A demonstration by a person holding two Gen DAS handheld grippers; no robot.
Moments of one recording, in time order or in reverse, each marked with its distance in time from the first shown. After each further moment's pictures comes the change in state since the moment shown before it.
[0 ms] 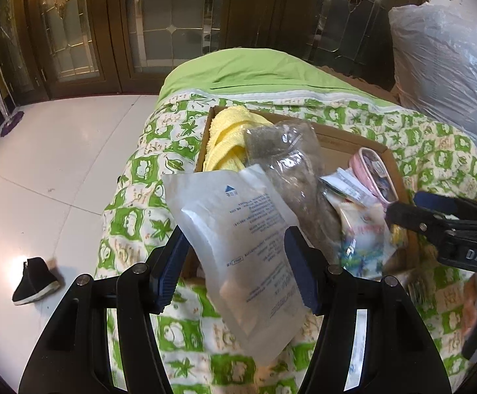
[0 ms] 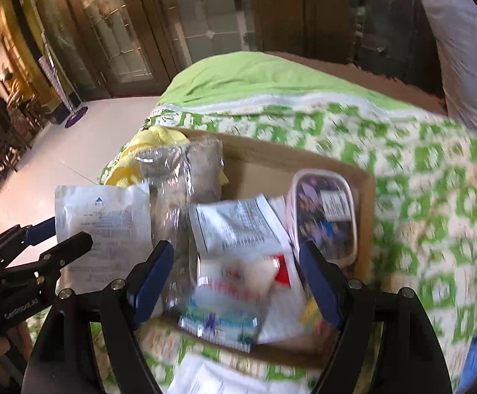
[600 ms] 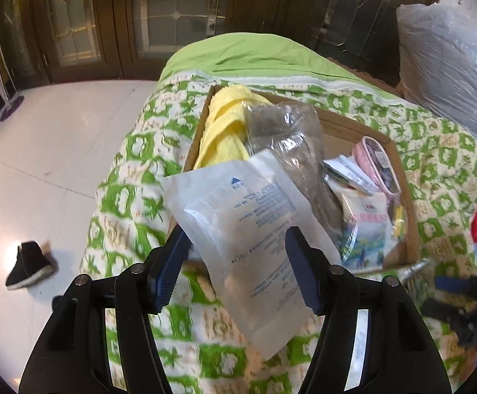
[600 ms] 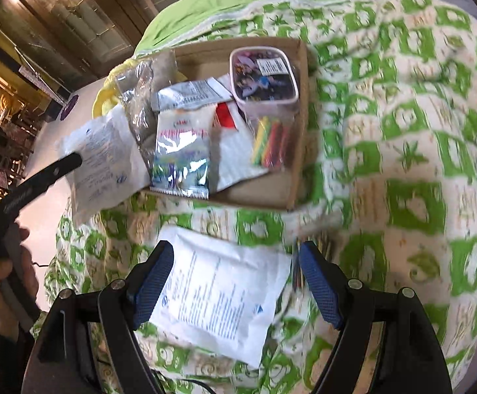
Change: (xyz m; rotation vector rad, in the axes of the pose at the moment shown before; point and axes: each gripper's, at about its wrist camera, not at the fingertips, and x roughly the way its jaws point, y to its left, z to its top) left arm 0.018 -0.002 -0.006 -0.037 0.040 0.009; right arm -0.024 -0.047 -0.096 0.164 0.204 0.046
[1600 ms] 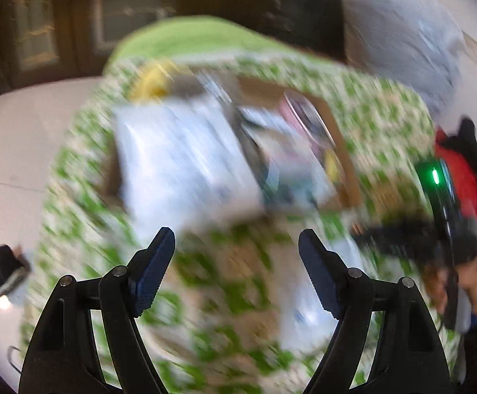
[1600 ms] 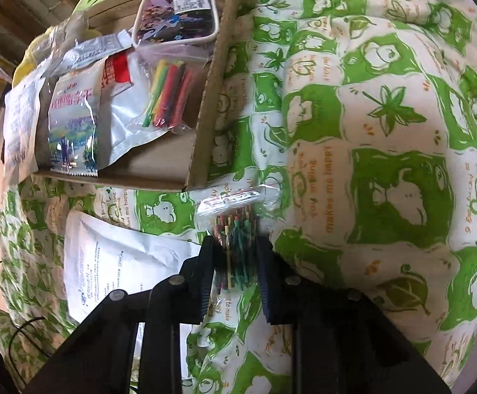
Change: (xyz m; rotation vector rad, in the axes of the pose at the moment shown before) left arm -0.027 -0.047 -0.056 0.091 0.084 -0.209; right arm 0.060 -0.049 0.004 0.008 0.160 -0.218
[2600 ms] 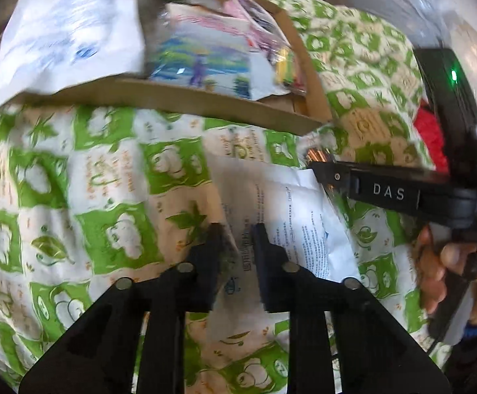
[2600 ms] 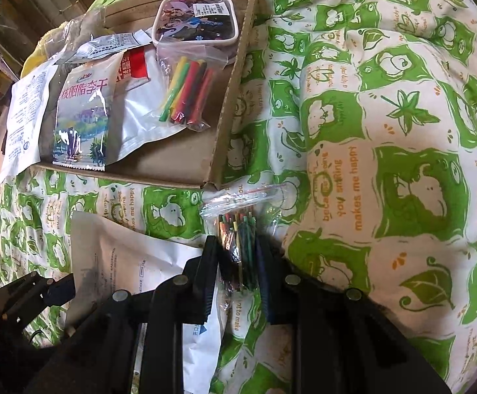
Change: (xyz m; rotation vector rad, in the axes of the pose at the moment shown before) left arm 0.083 -0.054 -0.032 -0.075 0.161 -0.170; right arm 0.008 0.003 -0.009 -0.002 -0.086 0.012
